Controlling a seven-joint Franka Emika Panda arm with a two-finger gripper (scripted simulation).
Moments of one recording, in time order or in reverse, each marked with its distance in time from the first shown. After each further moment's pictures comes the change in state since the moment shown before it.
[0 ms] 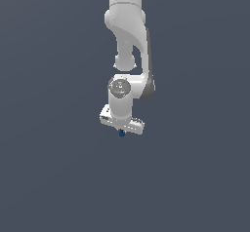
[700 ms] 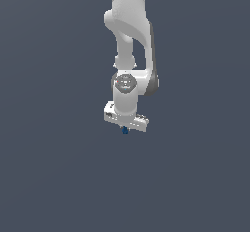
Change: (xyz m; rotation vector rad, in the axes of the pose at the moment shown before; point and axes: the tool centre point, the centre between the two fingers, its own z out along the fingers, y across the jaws) arm -0.013 -0.014 -0.014 -0.001 -0.001 0.001
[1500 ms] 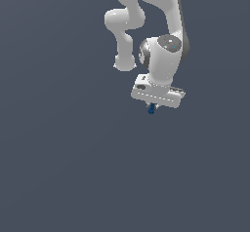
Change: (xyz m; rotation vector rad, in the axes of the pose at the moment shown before) arm -0.089 -0.101 -0.101 0.000 0.002 -0.002
